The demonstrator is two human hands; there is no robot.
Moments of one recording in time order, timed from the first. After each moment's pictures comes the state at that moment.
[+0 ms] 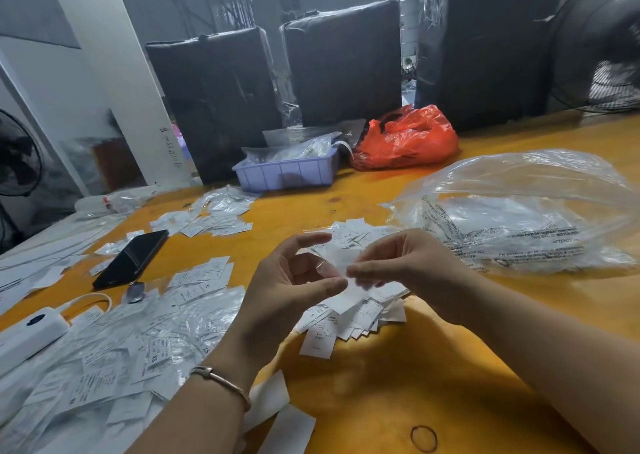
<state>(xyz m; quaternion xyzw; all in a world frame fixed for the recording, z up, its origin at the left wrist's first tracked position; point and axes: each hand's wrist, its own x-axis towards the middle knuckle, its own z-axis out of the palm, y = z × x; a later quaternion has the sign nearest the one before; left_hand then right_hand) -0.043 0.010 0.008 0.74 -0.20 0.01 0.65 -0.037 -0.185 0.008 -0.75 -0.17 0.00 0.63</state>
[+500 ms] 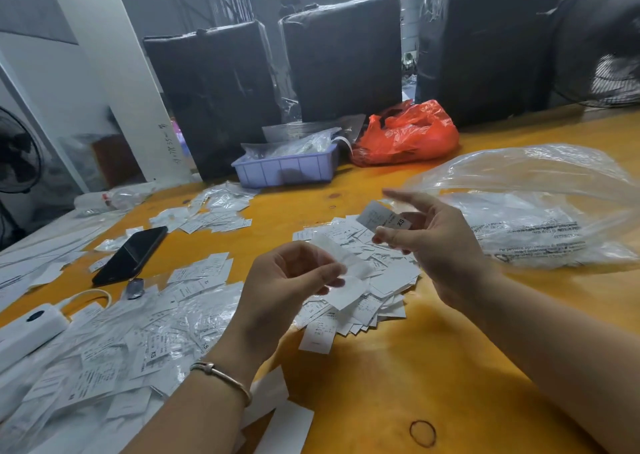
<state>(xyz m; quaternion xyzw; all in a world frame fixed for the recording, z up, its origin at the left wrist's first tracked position) -0.040 0.009 0.004 0.74 -0.19 0.03 0.64 -0.033 -0.190 0.011 -0.67 -0.06 -0.15 0.73</state>
